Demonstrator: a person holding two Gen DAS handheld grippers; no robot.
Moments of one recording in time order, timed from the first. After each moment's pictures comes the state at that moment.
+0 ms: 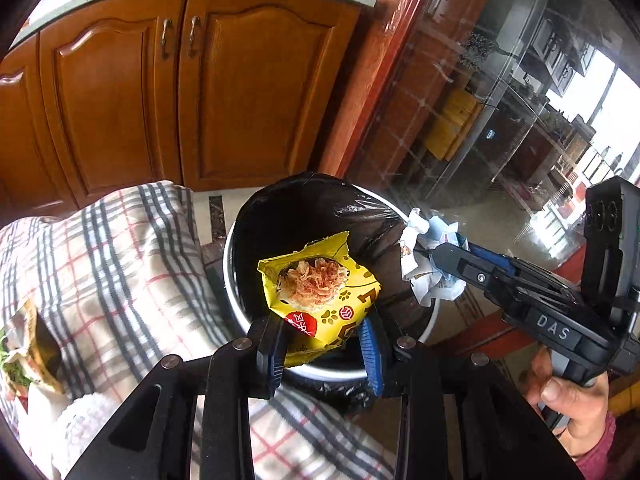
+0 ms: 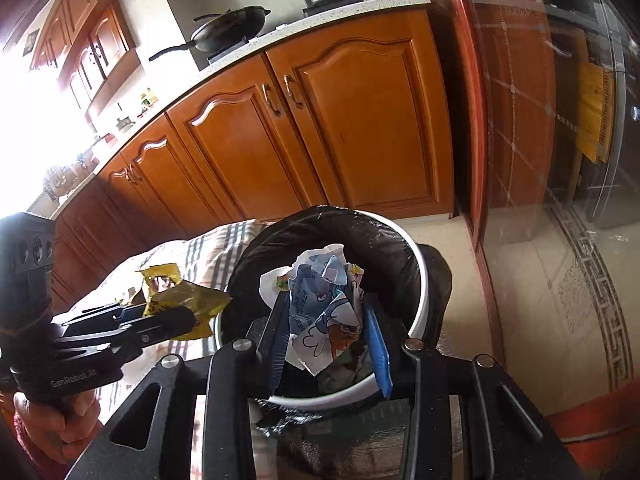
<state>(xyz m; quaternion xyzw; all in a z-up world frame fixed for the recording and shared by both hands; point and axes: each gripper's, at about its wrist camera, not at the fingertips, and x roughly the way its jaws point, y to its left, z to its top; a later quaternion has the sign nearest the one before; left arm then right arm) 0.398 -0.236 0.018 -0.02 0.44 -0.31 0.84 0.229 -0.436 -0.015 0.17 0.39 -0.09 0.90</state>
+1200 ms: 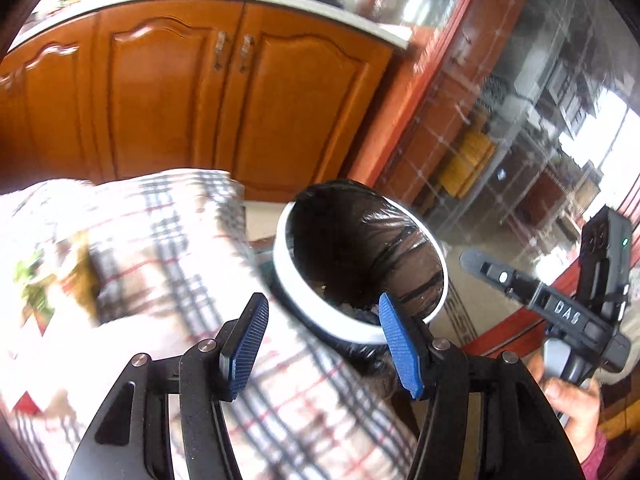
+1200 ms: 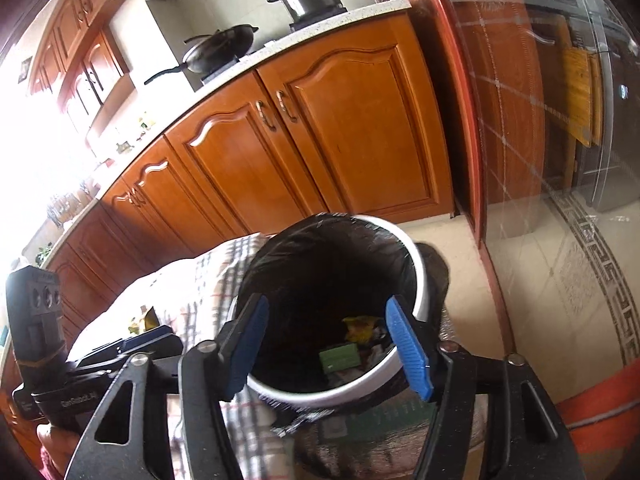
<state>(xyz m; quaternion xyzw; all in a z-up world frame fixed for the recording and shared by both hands) 0.333 -0.161 0.011 -0.09 0.39 -0.27 0.88 0.204 -0.421 -0.014 0.22 0.36 -0.09 0.90</state>
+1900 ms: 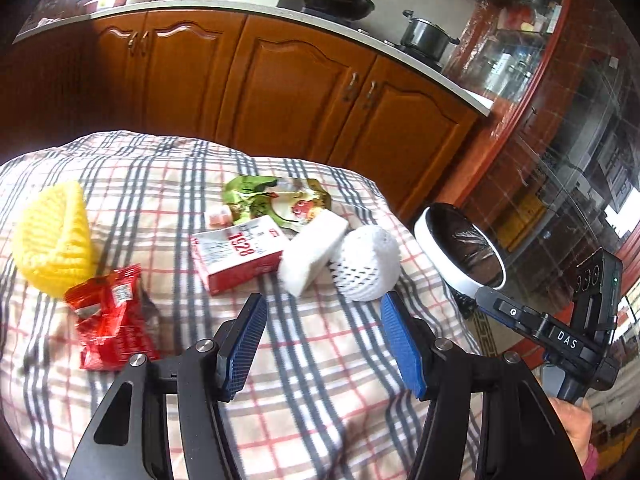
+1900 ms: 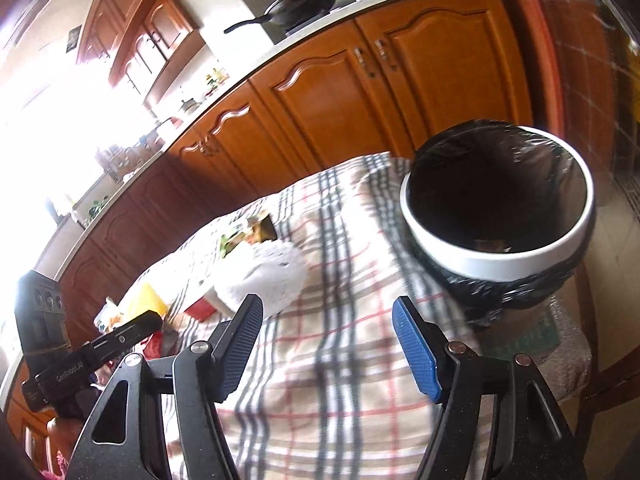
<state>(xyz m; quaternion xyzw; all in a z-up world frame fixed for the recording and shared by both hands) 0.186 0.020 0.014 -0.17 0.36 -0.14 0.91 0.203 -0.278 -0.034 0.23 0.39 0.04 0.89</state>
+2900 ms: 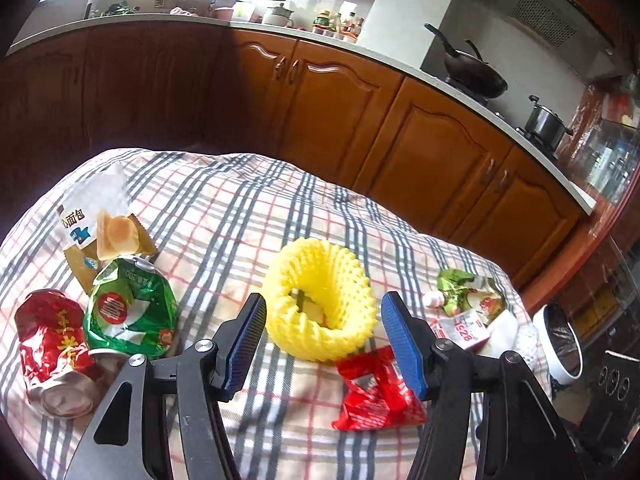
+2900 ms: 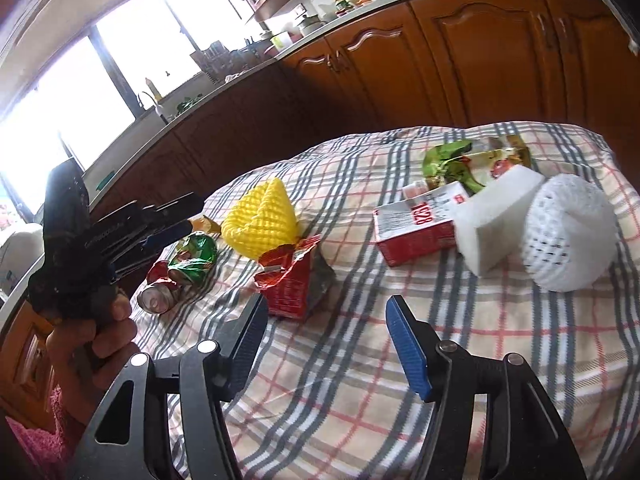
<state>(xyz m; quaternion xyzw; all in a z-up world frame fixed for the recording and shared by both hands) 0.166 0.169 0.029 -0.22 0.32 0.05 0.92 0.252 -0.064 -0.056 0.14 0.44 0.24 0.85</state>
